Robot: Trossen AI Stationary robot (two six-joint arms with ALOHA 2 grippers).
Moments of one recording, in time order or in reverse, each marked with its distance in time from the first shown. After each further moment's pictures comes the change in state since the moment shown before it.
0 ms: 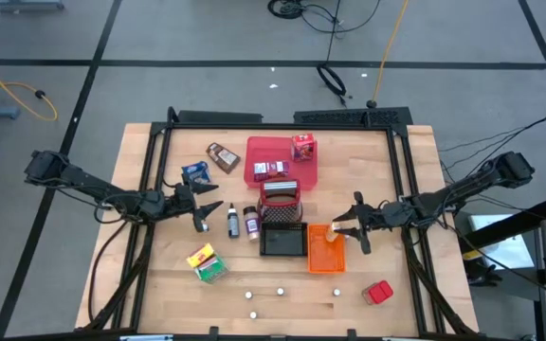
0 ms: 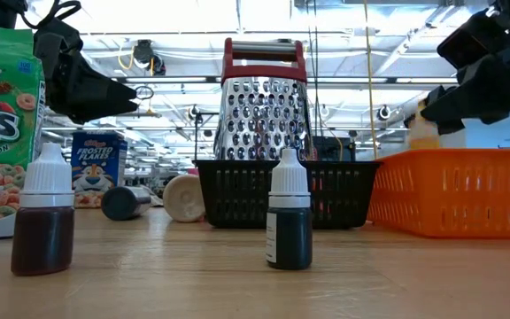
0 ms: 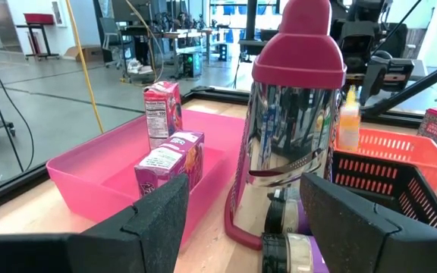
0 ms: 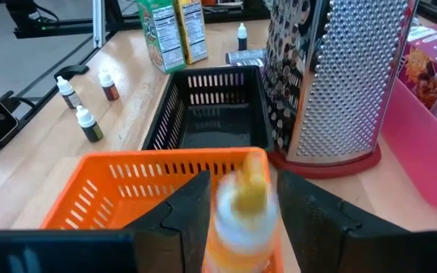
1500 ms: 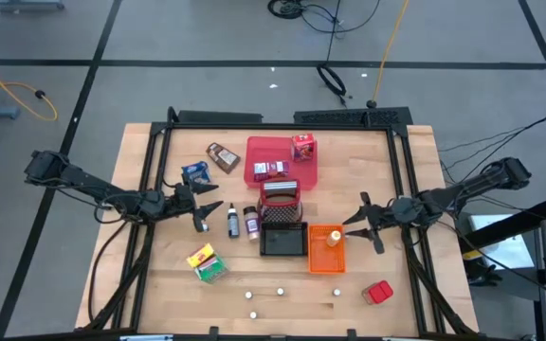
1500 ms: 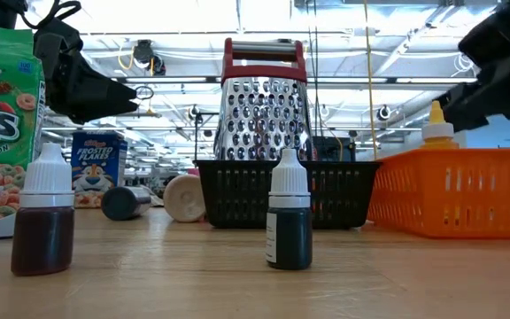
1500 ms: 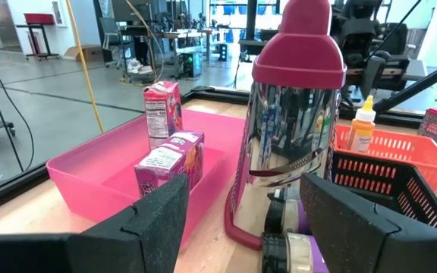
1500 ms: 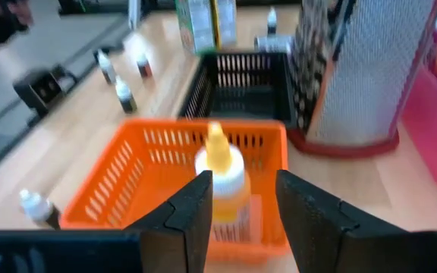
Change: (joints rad) left arm 0.000 0.000 0.000 0.000 0.000 0.000; right arm 0.001 -0.307 -0.001 -0.348 -0.109 -0.027
